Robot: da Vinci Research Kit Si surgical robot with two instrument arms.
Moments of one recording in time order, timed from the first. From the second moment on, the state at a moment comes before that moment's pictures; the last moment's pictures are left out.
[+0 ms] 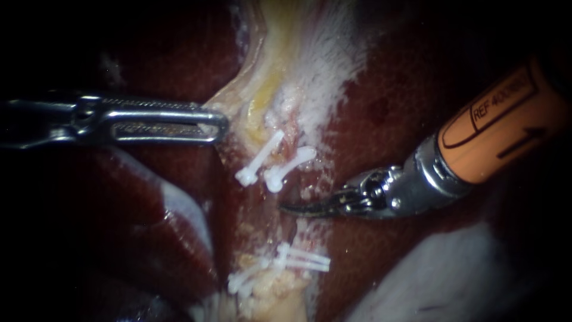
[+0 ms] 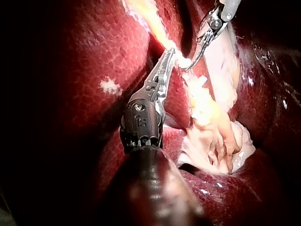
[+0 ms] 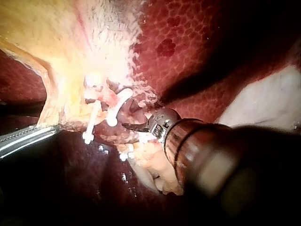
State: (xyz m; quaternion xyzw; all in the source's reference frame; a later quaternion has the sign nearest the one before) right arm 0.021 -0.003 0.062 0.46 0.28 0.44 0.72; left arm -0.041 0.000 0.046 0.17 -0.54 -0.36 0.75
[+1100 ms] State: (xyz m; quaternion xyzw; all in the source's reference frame) right arm 0.021 -0.003 0.062 0.47 0.30 0.44 0.70; left arm -0.041 0.000 0.046 0.17 -0.54 -0.35 0.75
